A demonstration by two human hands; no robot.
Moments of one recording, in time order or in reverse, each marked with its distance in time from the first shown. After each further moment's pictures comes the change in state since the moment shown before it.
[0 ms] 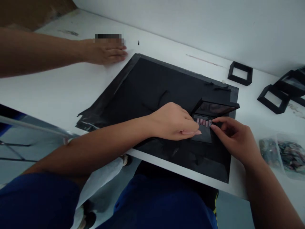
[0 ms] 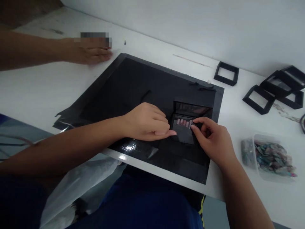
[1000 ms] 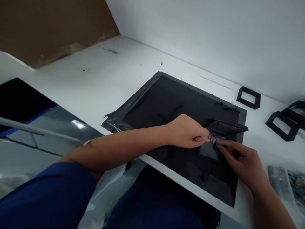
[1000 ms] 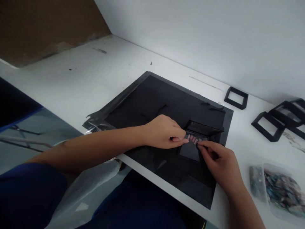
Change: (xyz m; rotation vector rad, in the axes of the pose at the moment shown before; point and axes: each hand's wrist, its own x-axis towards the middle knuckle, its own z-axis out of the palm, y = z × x) left_hand -0.001 -0.001 0.008 -0.040 0.024 -0.286; right_hand -0.003 0.009 0.003 0.008 -0.017 -0.150
